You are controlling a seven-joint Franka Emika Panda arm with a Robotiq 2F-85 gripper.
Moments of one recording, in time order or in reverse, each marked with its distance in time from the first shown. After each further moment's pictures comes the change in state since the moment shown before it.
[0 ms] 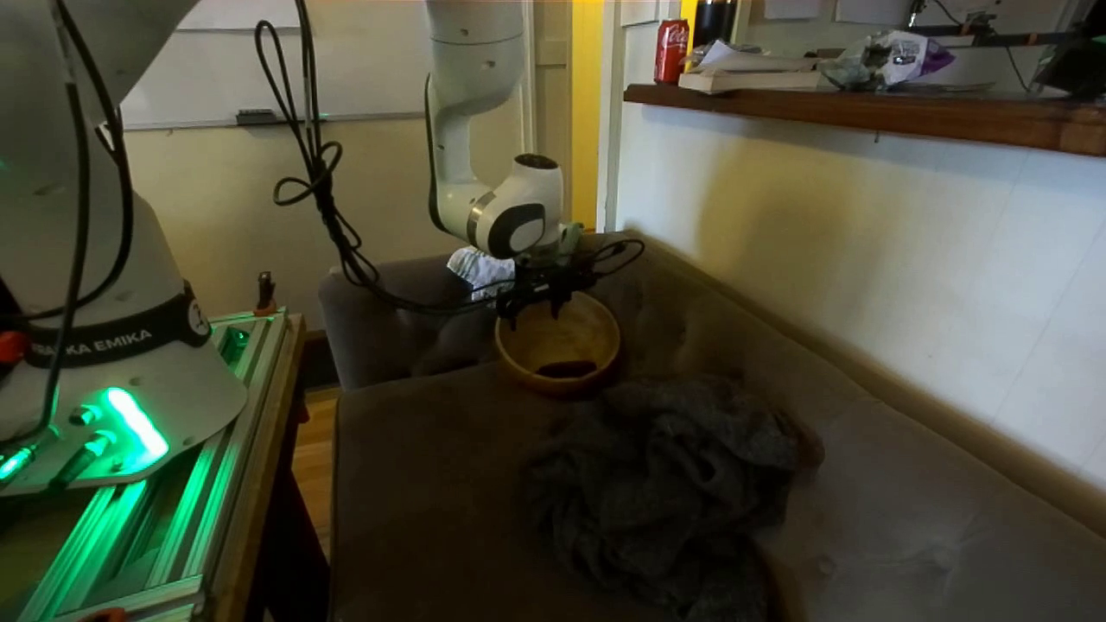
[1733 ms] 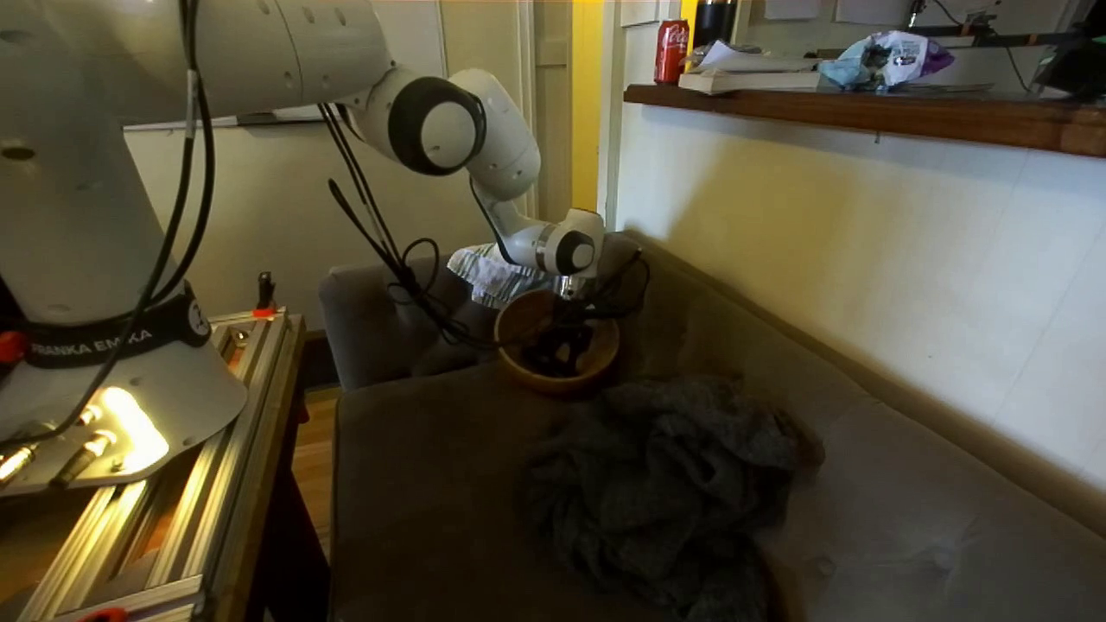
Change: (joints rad) arm 0.297 0.595 -0.160 1.078 -0.005 -0.852 -0.072
